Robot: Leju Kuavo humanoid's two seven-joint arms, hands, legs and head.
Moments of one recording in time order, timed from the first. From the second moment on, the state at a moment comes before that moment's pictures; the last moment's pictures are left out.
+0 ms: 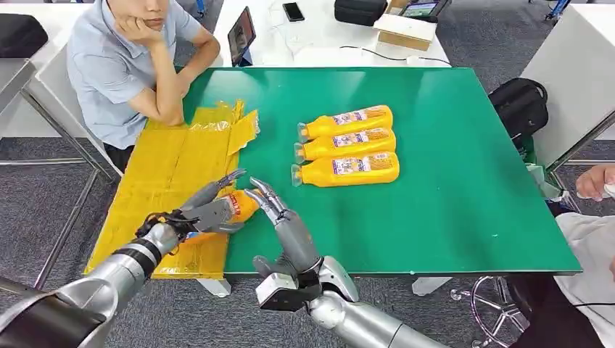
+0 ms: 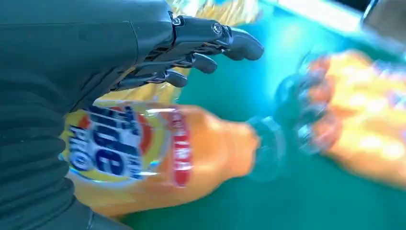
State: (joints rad) left arm -0.74 0.02 -0.59 -0.37 -0.46 0.13 -0.69; right arm -0.44 0.08 0.92 -1.09 0.09 -0.62 -0.70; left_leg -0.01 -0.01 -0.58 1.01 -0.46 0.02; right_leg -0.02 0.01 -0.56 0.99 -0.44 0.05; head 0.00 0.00
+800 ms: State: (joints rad) left arm -0.53 -0.09 -0.24 -0.83 0.13 0.22 -0.70; right arm -0.32 0.15 0.69 -1.23 0.40 -0.69 -0.70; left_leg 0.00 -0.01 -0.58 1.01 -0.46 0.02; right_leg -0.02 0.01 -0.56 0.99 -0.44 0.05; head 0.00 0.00
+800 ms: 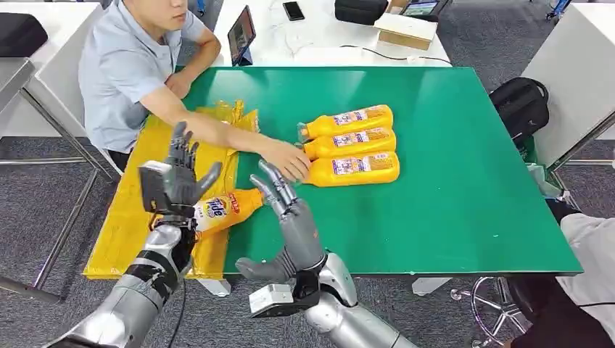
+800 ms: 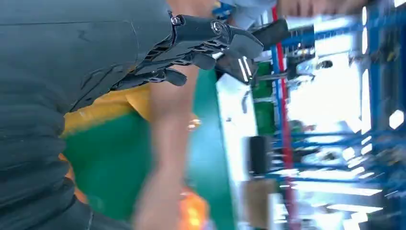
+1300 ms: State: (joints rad) left arm -0.20 -0.14 -0.14 -1.22 0.06 0.36 -0.70; right arm -0.11 0.29 0.30 -1.61 0.44 -0.70 -0.70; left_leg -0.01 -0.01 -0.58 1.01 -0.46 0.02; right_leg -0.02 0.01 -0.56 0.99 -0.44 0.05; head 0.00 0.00
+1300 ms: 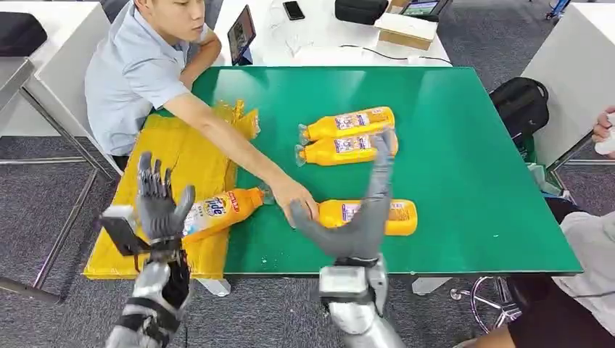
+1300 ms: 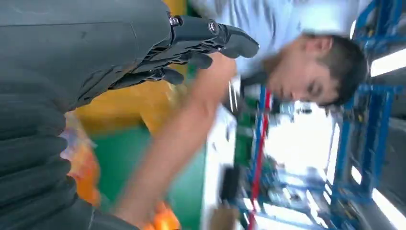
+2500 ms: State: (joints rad) left arm 0.12 -0.21 0.01 -1.58 0.00 0.46 -0.70; right arm -0.10 0.18 0.21 -1.12 0.27 -0.64 -0.70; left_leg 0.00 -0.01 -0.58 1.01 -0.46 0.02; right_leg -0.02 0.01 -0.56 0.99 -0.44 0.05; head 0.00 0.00
